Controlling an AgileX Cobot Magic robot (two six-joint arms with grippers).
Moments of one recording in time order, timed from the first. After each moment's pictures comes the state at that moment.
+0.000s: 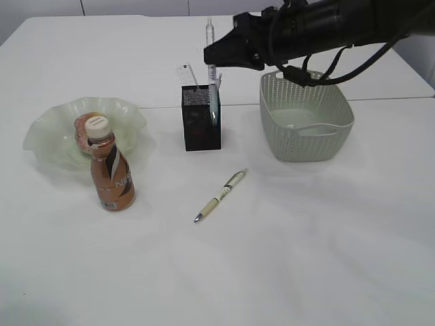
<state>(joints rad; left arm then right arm) 0.01 1.16 -0.89 -0.30 1.03 0.03 0.20 2.04 -1.66 1.34 0.93 -1.05</state>
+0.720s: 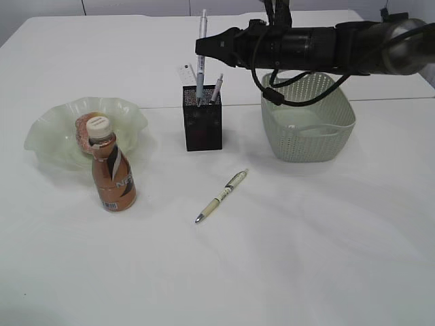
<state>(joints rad) 0.01 1.16 -0.89 -0.26 1.08 0.03 0.20 2.27 -1.78 1.76 0.87 -1.62</state>
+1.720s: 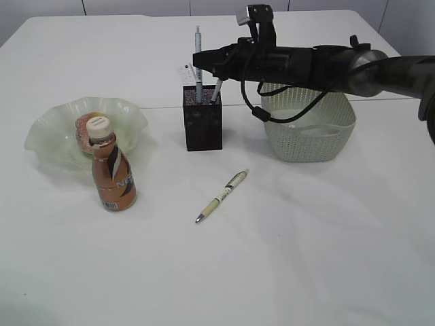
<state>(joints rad) 0.01 1.16 -0.89 -0.17 1.05 0.03 0.20 2.51 -2.08 1.77 0.84 -1.80</state>
